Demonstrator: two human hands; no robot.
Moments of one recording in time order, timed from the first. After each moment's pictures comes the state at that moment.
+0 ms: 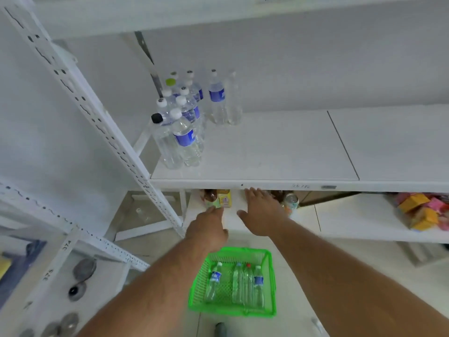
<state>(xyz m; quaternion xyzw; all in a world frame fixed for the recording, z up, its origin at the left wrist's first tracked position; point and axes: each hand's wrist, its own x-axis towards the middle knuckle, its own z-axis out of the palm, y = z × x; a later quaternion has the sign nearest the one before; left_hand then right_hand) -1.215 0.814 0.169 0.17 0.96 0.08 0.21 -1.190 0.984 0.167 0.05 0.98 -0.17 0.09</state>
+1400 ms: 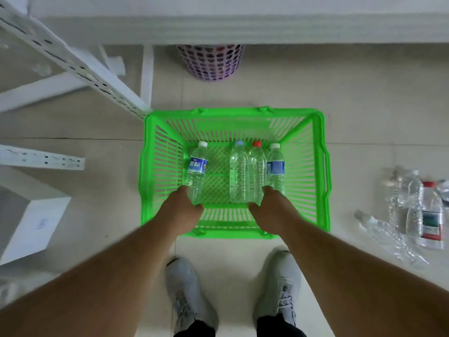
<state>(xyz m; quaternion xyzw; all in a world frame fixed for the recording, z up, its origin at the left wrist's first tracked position) -1.223 0.693 -0.501 -0.03 0.89 0.15 0.43 -1.143 0.895 -0.511 0.30 0.82 -0.29 0.38</state>
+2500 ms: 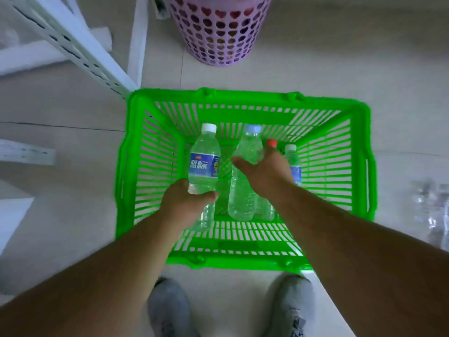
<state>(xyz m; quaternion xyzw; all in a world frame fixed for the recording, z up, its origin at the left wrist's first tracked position) -1.243 0.696 -0.611 -0.15 0.85 0.35 0.36 -1.233 0.886 -0.615 0.37 0.84 -0.37 0.16</state>
